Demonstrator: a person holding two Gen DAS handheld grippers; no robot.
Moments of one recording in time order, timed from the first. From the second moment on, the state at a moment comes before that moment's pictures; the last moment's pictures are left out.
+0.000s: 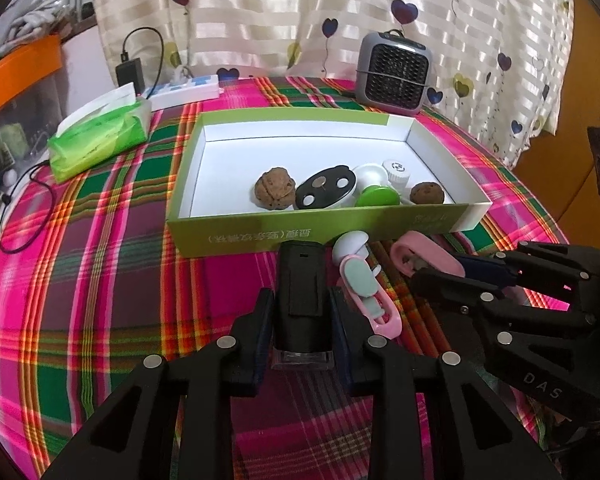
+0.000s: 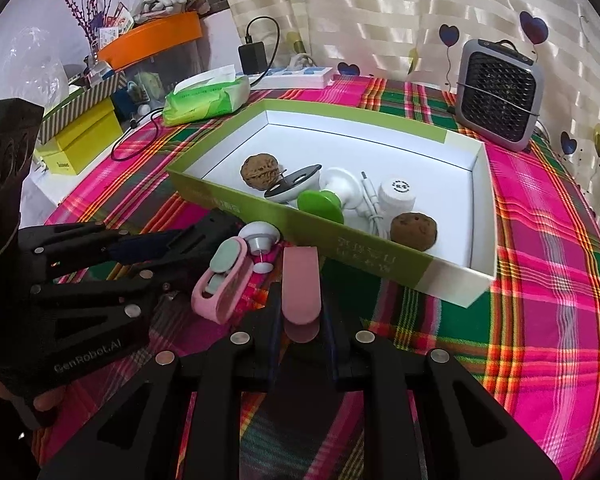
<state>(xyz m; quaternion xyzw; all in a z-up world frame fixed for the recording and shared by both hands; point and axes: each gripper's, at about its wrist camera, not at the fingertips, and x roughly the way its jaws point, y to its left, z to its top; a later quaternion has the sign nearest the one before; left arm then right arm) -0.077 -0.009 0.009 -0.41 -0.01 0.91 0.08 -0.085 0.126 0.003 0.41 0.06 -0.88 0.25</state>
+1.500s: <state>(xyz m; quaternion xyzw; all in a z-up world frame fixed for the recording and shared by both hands) -0.030 0.014 0.049 -0.35 -0.03 0.93 0.09 -0.036 0.135 0.041 0.34 0.07 -0.91 0.24</state>
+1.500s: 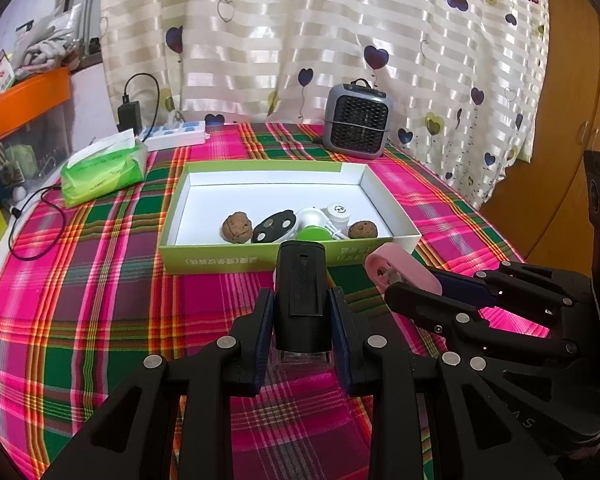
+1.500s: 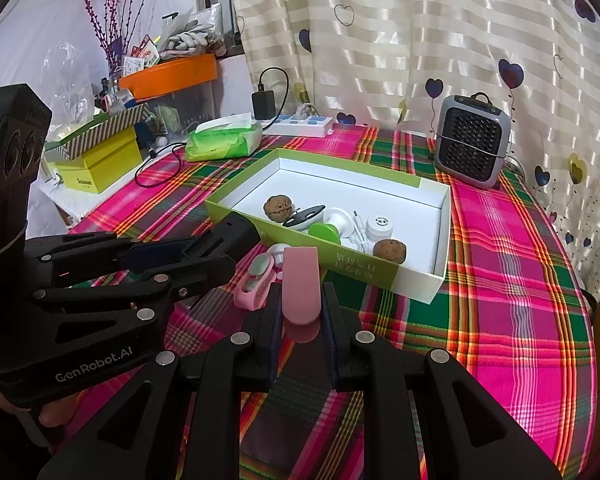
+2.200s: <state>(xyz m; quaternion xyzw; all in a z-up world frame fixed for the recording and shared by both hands) -0.045 0.015 0.056 -0.35 -0.02 0.93 0.10 -0.054 0.137 0.049 0.33 0.07 -0.91 0.24</state>
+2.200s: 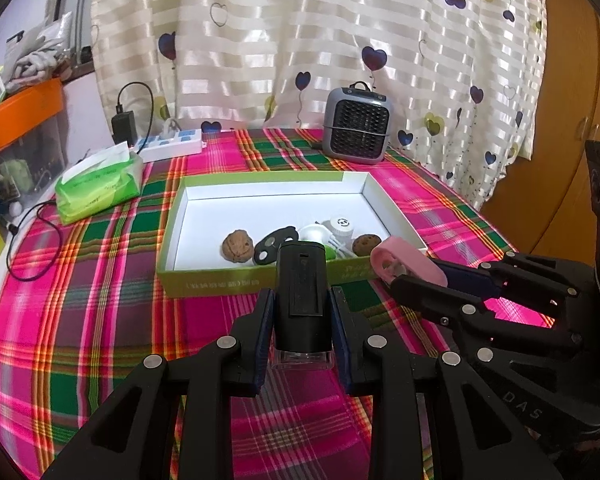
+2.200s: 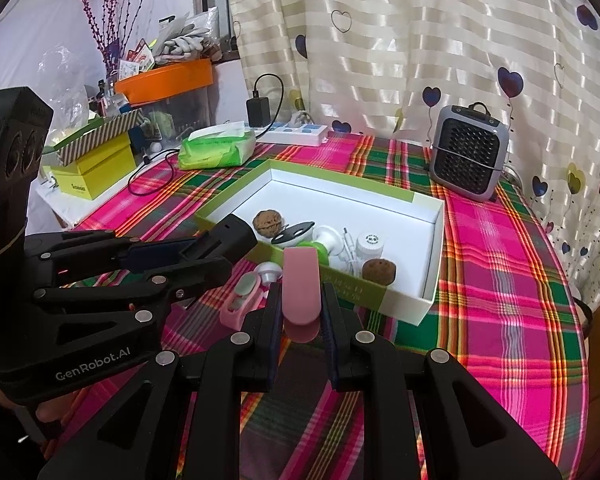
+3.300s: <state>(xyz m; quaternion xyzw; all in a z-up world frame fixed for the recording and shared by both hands) -0.127 -0.010 0.047 -0.36 0.00 0.93 0.07 -0.136 0.137 0.043 0.35 0.09 -0.90 0.24</state>
